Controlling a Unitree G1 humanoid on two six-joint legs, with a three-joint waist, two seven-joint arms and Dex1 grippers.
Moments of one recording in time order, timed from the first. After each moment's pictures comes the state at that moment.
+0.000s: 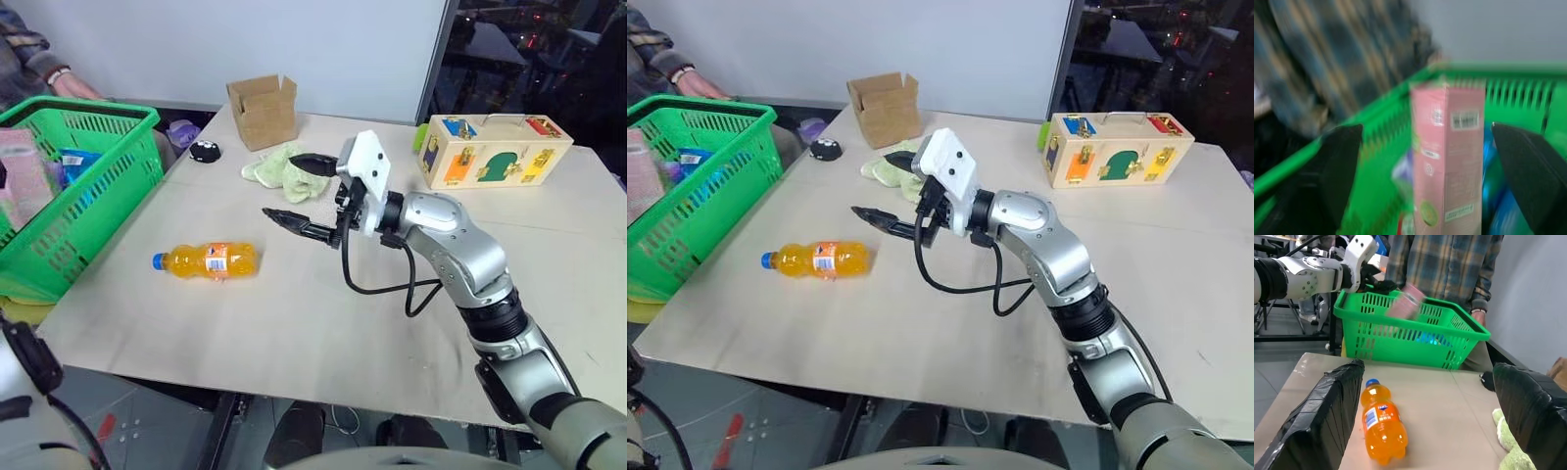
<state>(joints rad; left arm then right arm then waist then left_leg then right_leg) -0.75 1.08 0.50 1.06 -0.18 -0.11 -0.42 -0.73 -0.14 0.30 -0.19 0.34 0.48 0.71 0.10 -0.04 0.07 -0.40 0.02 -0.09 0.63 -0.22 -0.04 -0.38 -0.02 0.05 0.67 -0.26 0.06</state>
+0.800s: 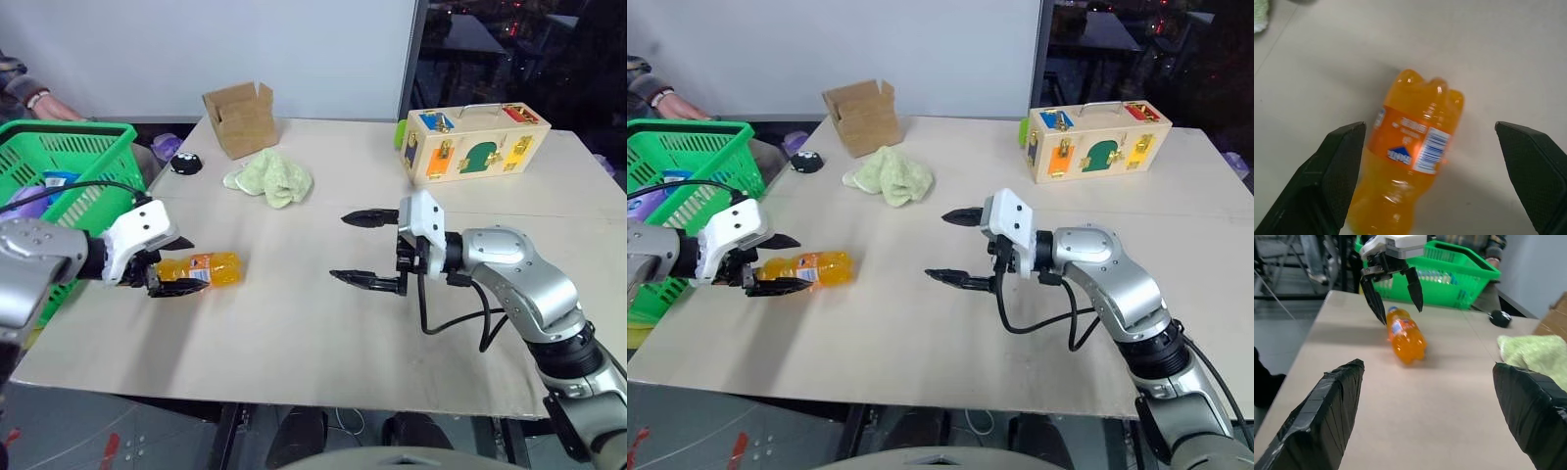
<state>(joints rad) -0.33 1.27 -0.06 0.10 -0.24 0.40 -1.29 -0.49 -0.48 0.26 -0.41 0.43 0.51 0.90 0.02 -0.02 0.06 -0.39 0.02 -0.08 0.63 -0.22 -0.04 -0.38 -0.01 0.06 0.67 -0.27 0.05</state>
